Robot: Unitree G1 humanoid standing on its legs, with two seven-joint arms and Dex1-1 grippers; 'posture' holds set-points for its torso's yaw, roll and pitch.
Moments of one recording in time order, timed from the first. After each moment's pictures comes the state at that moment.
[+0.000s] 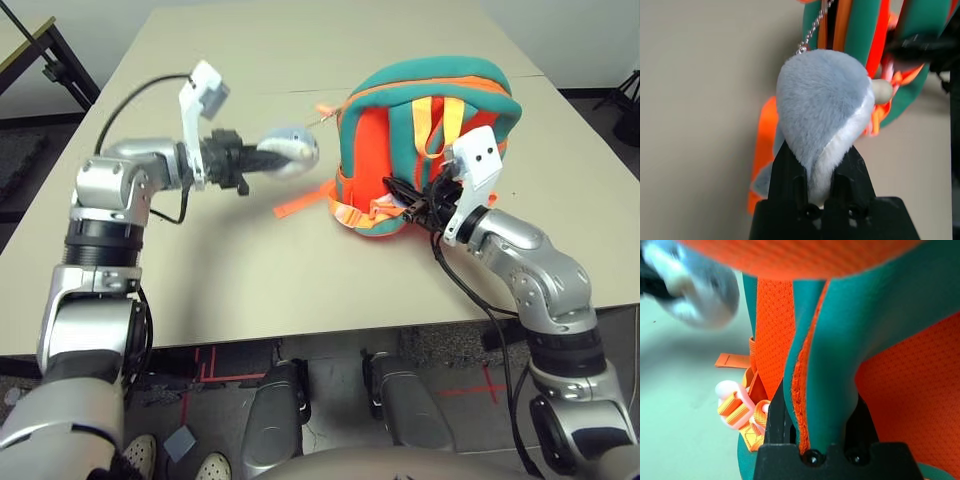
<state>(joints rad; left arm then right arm) -0.81 0.64 -0.06 0.33 -0.40 0.75 -1.12 -0.41 -0.34 0.03 -0.31 0.40 0.69 0.43</state>
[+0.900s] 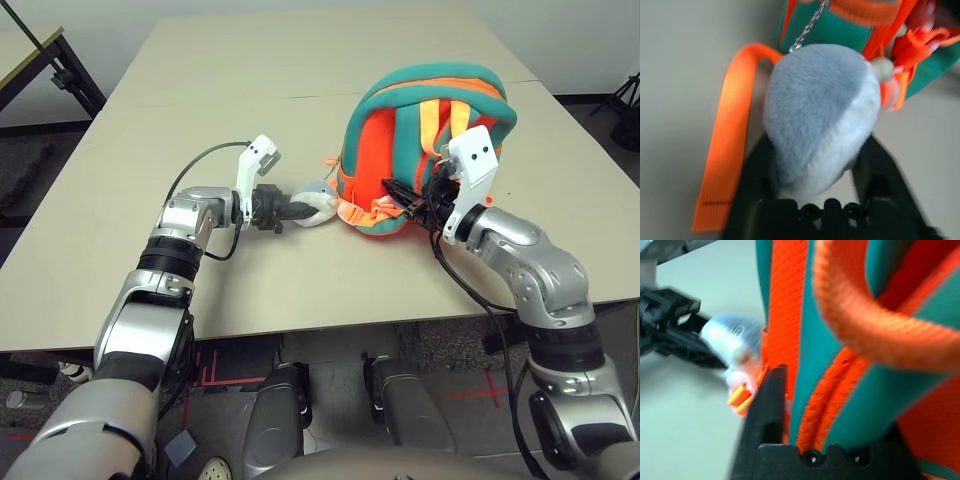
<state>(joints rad) -0.84 0.46 -0.12 0.58 -0.28 0.63 -1.12 -0.43 -0.35 0.02 -0.28 0.41 0.76 0.46</state>
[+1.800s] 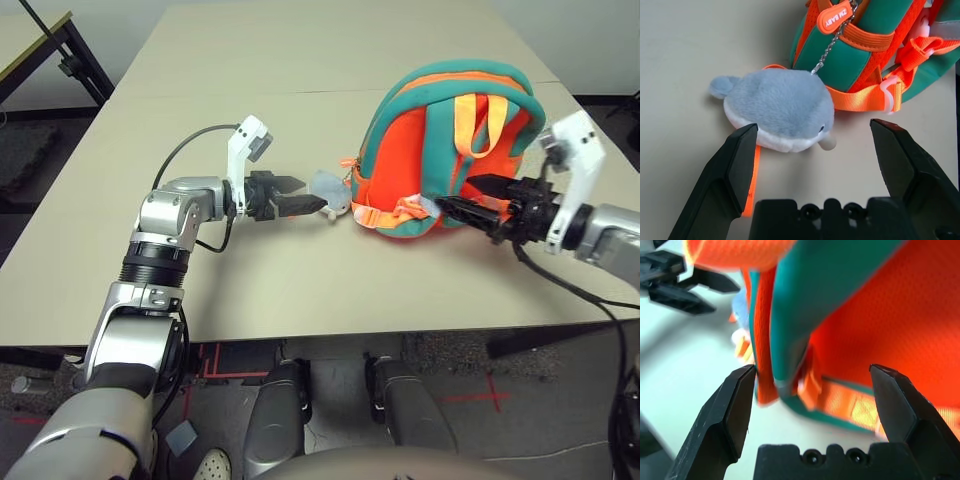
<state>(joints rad) -0.78 0.49 -0.06 0.36 -0.33 0.77 -1.07 -0.33 -0.74 -0.36 -0.43 0.81 1.15 0.62</state>
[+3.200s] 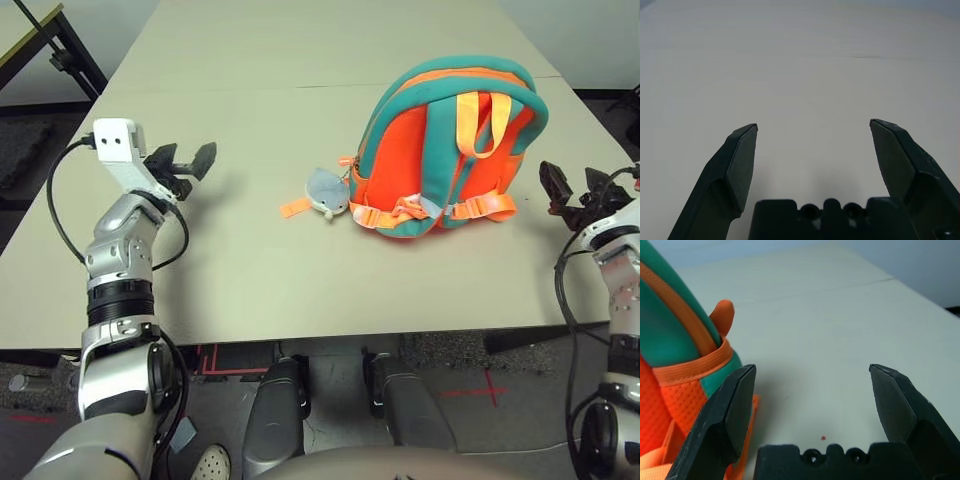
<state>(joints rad) -0.56 0.47 0.40 0.49 -0.35 0.21 -0.44 -0.32 -0.48 -0.49 0.22 0.46 0.20 0.36</state>
